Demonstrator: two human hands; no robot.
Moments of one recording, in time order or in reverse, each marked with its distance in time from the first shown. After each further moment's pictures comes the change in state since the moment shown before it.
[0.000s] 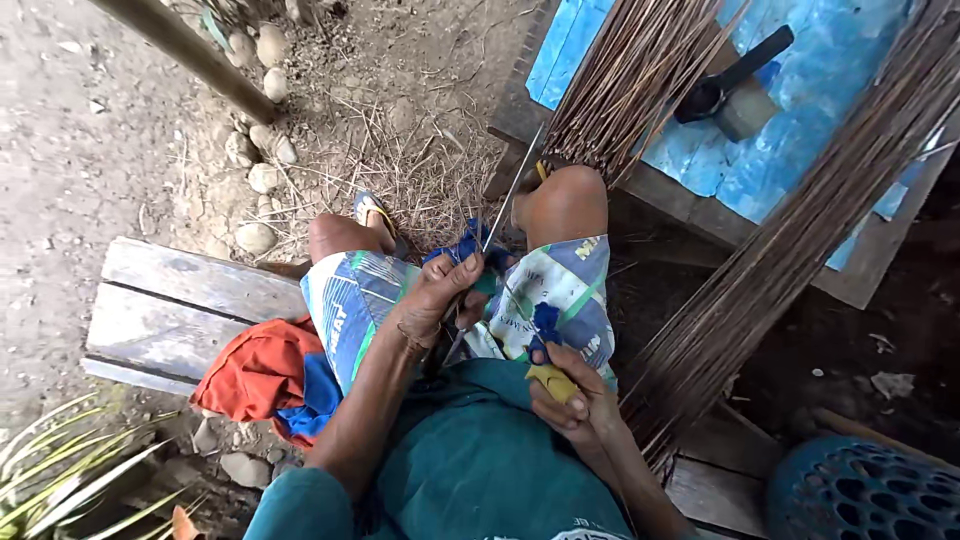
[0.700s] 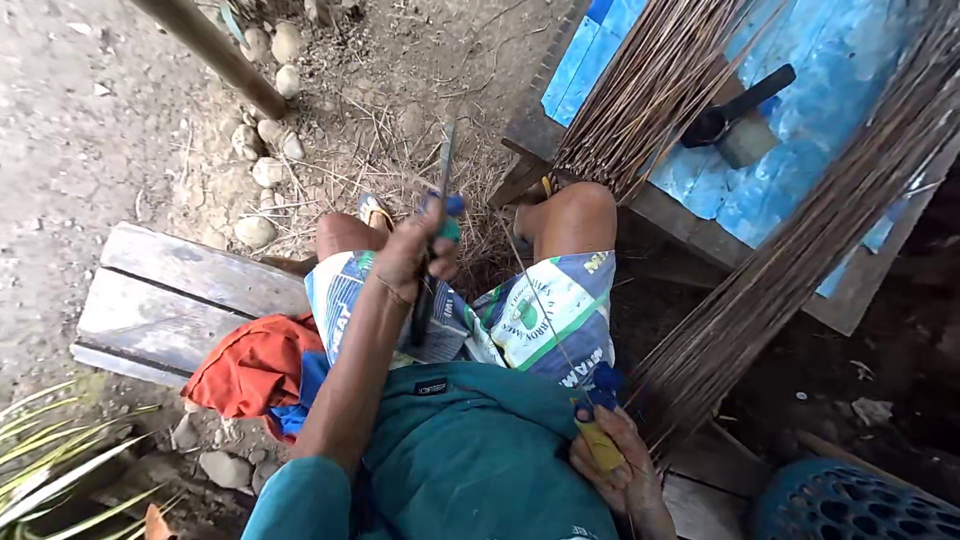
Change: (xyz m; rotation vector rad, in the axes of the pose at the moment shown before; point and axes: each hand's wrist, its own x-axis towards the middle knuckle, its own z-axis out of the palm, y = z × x) left_hand 0.033 0.034 -0.050 0.057 0.176 0.049; right_hand -0.074 0.008 -0.010 -0.223 0.352 -0.163
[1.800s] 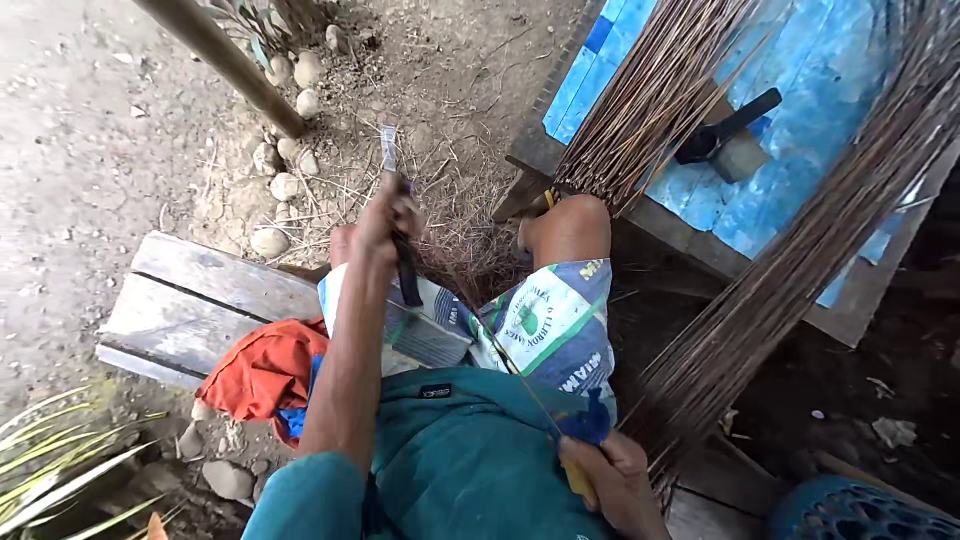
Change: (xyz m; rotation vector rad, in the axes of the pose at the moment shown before) left_hand 0.023 0.032 -0.036 -0.013 0.467 0.146; right_hand -0.005 0.003 0.023 -0.803 0.004 -0.311
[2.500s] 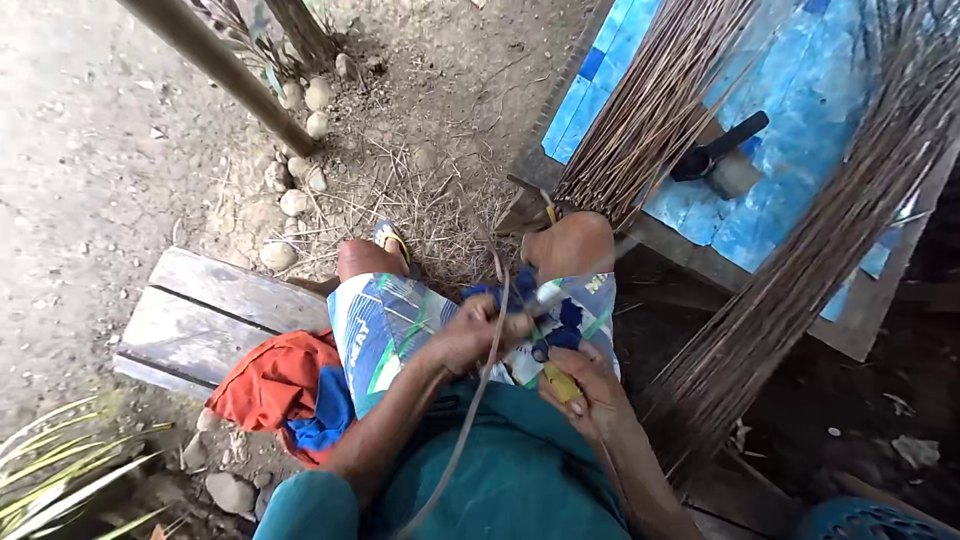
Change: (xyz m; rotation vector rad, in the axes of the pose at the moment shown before) left_hand -0.115 -0.048 0.060 0.200 -0.580 -0.136; right_hand 0.100 -0.017 0.016 0.616 -0.220 0.148
